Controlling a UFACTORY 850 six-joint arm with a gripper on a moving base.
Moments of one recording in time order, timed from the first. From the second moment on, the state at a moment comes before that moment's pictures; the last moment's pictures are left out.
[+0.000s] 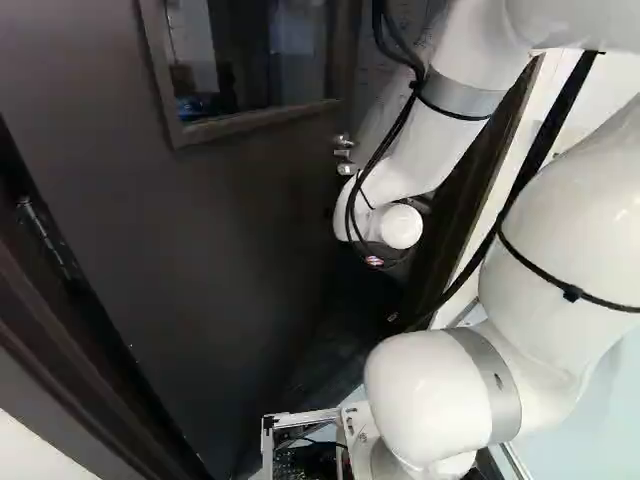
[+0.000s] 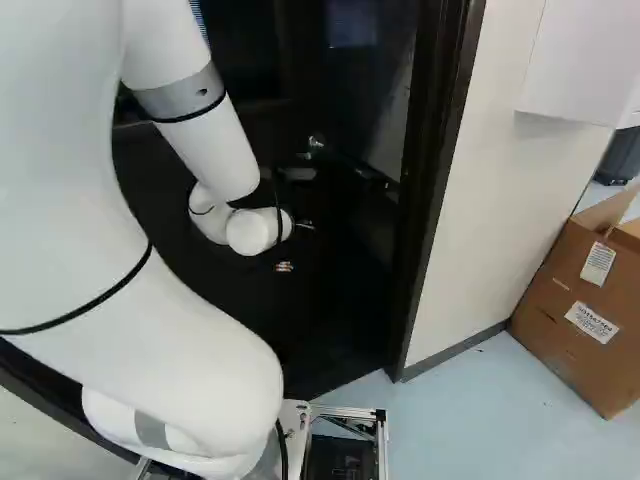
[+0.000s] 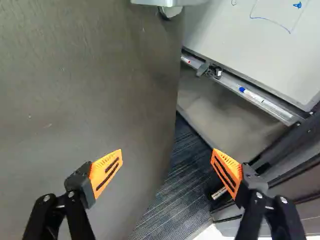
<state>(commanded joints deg) -0.2 2.6 -19.5 2.3 41.9 0.0</state>
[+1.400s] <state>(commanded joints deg) 9.7 -8.9 -31.6 6.5 41.9 0.0</state>
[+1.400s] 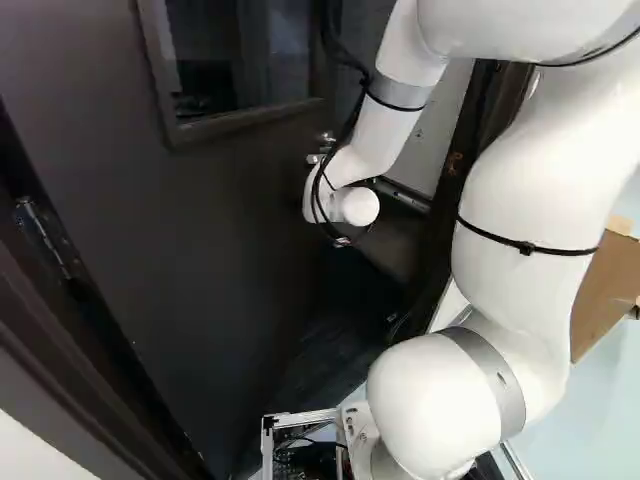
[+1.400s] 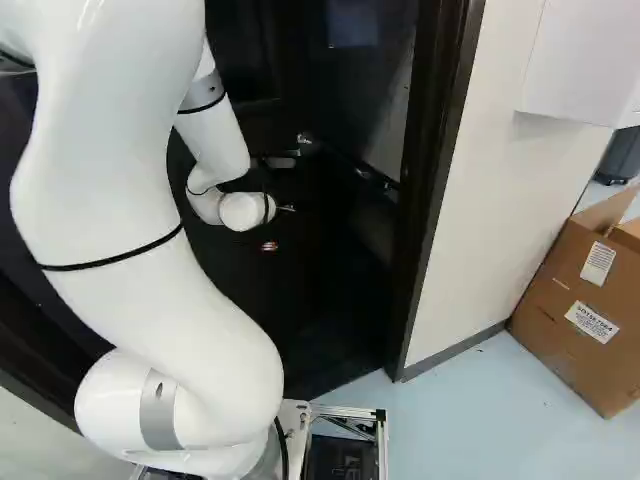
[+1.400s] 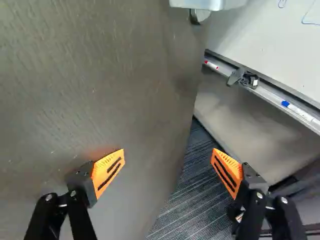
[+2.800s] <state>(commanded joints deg) 19.8 -13.8 -37.2 0.7 41.9 0.0</state>
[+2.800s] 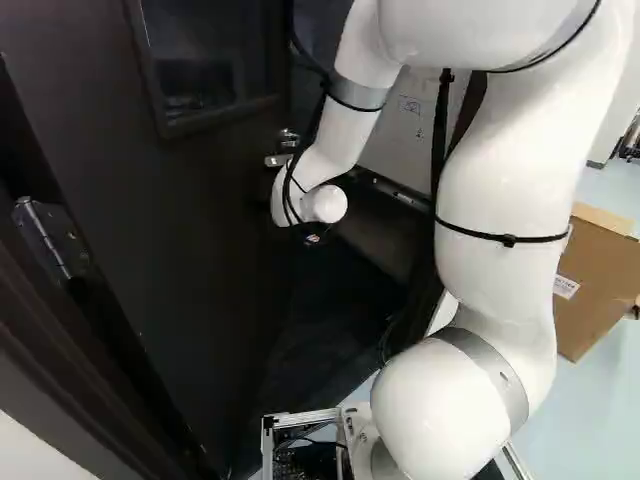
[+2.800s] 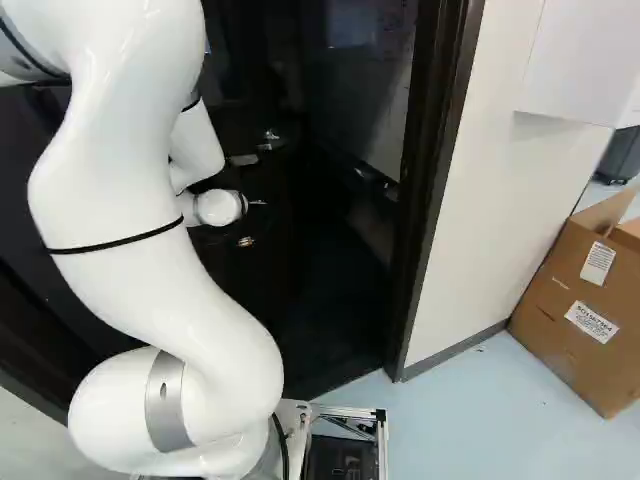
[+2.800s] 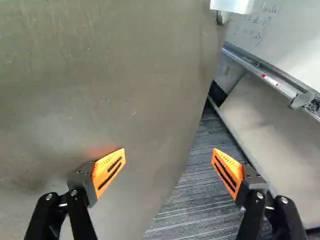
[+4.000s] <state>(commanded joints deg) 26.5 -21.6 -46.7 -0.4 41.9 0.0</state>
